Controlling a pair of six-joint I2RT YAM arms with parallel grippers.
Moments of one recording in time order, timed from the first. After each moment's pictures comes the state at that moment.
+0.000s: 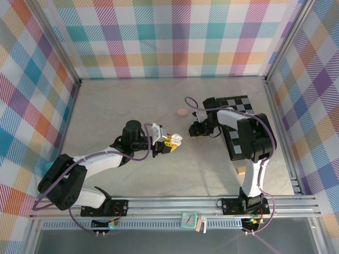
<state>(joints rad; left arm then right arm) -0.57 1.38 0.58 0.51 0.87 0.18 0.35 1.96 1.24 -0.59 -0.51 0.07</state>
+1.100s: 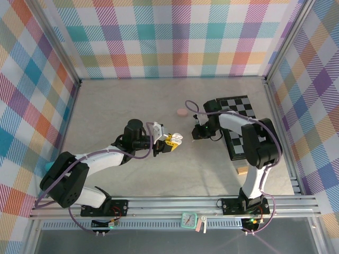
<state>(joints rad) -0.57 1.41 0.60 0.49 0.85 0.18 0.37 1.83 1.14 -0.57 -0.43 0.07</state>
